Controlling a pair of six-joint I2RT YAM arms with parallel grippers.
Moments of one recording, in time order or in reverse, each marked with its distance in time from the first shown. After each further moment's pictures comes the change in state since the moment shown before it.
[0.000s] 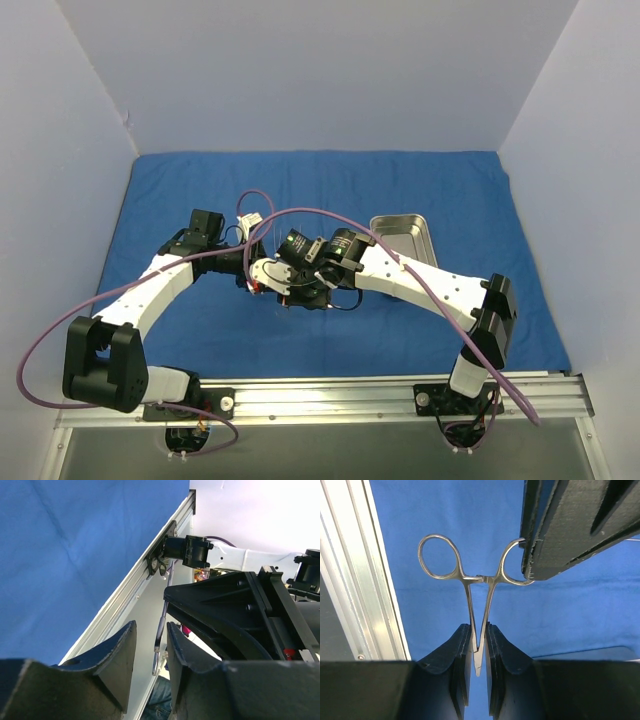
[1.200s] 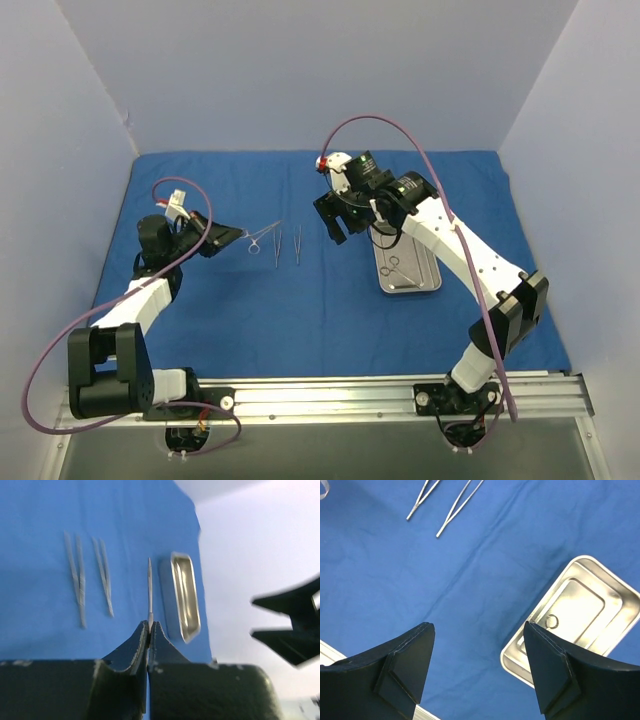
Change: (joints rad) left arm 0.309 -0.053 -0.259 0.874 -0.314 -0.382; right arm -0.421 -0.046 0.102 0.121 0.112 0.431
